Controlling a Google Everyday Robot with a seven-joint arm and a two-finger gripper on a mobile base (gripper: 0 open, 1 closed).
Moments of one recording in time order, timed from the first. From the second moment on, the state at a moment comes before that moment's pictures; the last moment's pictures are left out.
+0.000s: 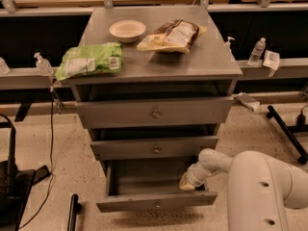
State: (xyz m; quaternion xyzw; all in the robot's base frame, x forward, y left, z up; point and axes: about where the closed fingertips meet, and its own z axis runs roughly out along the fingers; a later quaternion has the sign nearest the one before) arm 0.588 -0.165 0.221 -0.66 0.72 0.16 0.15
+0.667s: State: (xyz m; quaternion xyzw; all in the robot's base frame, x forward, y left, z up) arm 0.595 -0.174 0.184 -0.65 0.73 0.15 0.14
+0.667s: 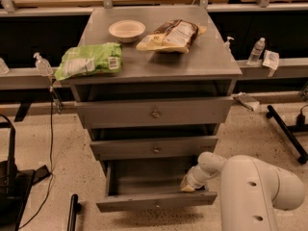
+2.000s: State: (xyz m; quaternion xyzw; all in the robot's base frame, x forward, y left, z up) arm 0.578 -0.172 0.179 -0.65 0.73 0.16 0.13
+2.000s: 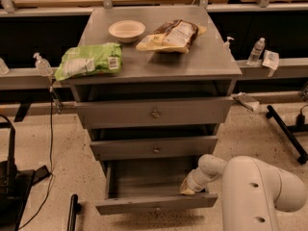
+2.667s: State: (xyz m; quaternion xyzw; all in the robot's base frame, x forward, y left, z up) arm 0.578 -0.172 0.180 -0.65 0.73 0.16 0.13
